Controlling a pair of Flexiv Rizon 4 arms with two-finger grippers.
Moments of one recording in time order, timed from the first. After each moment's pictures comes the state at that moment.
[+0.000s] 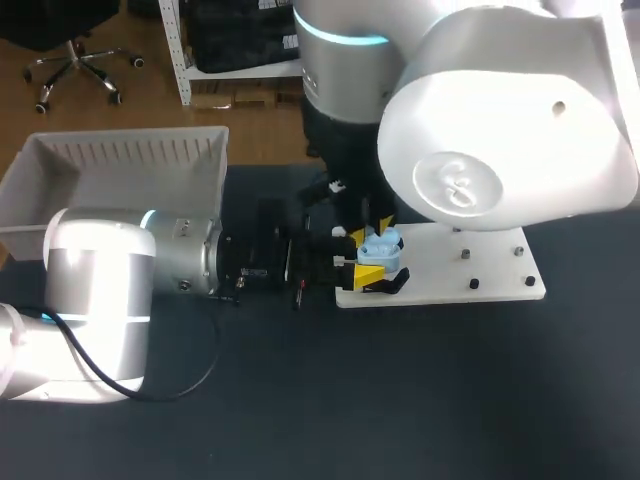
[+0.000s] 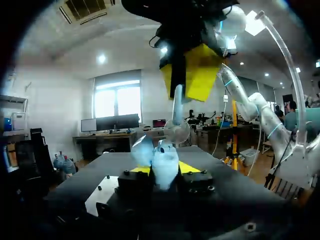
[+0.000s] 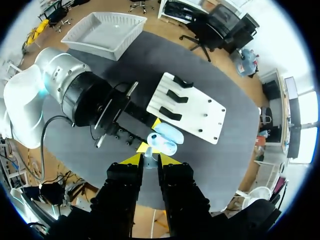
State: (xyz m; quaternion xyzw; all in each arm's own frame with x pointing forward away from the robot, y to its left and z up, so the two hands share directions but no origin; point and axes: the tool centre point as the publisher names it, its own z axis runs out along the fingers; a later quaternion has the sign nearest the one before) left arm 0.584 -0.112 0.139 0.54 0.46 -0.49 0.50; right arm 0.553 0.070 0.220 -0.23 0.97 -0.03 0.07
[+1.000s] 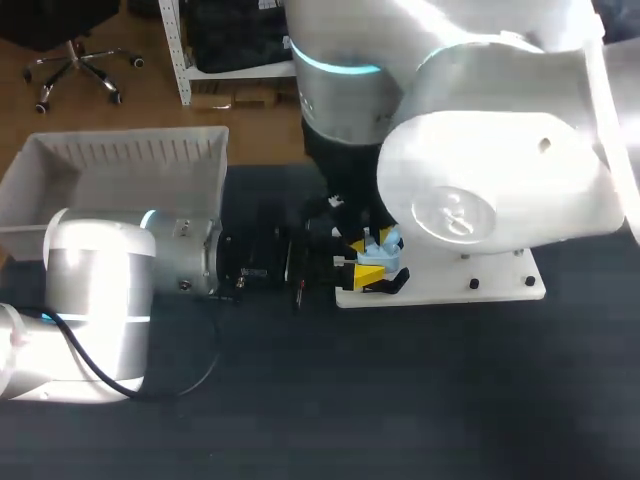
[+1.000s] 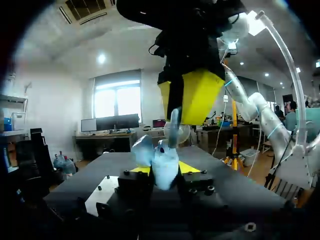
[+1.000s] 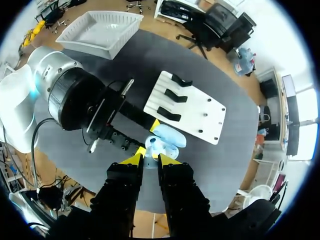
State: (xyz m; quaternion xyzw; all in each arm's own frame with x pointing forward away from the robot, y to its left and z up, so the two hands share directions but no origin) left arm 0.584 -0.112 0.139 0.54 0.46 -0.49 0.50; right arm 0.558 0.069 0.202 -0.22 0.97 -0.05 0.08
